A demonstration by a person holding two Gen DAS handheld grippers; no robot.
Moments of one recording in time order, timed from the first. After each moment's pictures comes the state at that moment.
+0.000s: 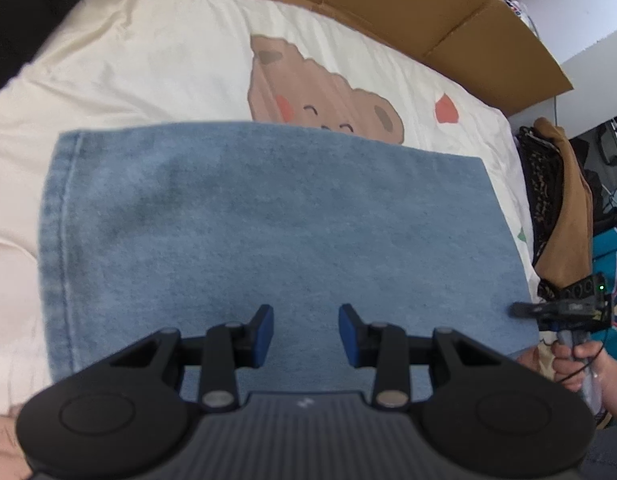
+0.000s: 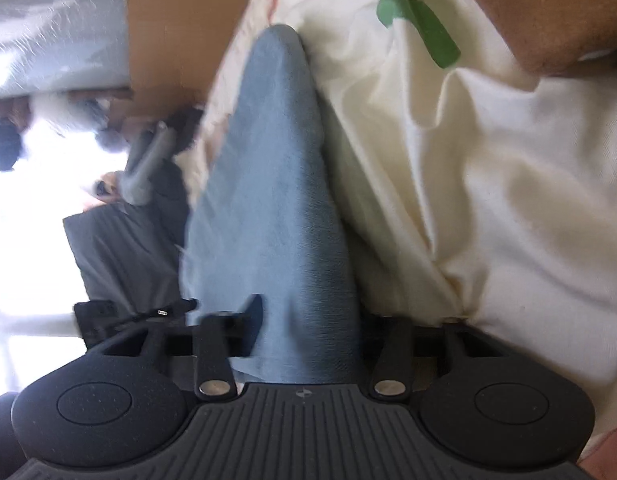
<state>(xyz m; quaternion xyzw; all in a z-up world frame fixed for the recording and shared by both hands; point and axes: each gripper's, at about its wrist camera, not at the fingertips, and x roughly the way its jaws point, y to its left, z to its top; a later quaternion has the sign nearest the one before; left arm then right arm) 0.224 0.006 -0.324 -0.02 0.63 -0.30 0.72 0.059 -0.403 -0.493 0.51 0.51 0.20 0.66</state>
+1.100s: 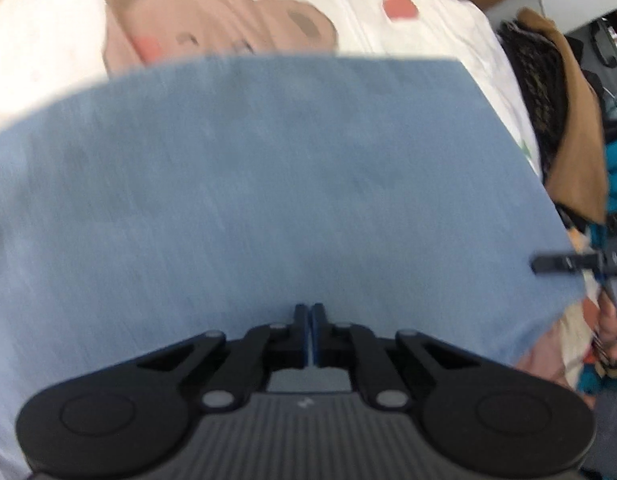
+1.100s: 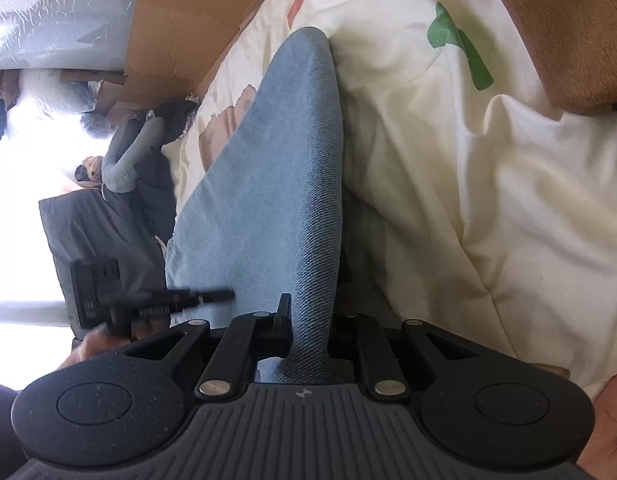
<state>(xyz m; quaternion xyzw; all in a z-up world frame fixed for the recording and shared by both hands) 0.227 -0.090 -0.369 0.09 0.66 -0.35 0.66 0.051 -0.396 -0.449 0.47 0.53 0.18 0.69</state>
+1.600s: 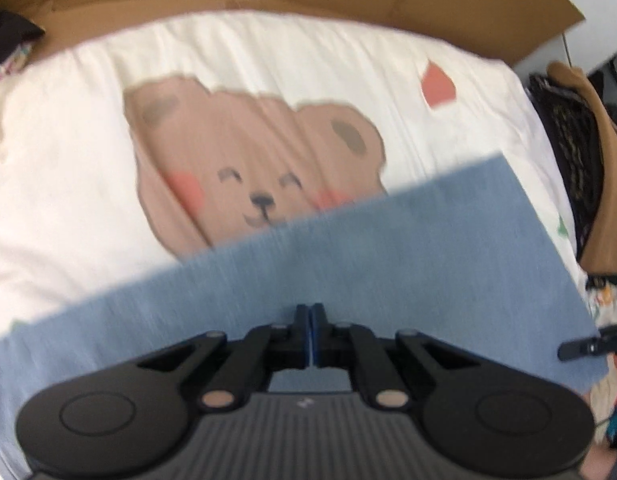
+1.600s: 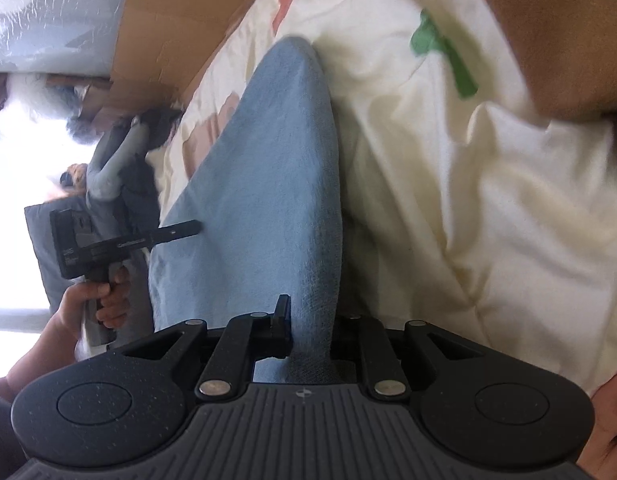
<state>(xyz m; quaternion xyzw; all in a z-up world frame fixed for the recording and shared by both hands) 0.294 -0.121 -0.348 0.11 0.60 -0.33 0.72 0.053 -0.396 -0.449 0.46 0.52 0.15 0.70</state>
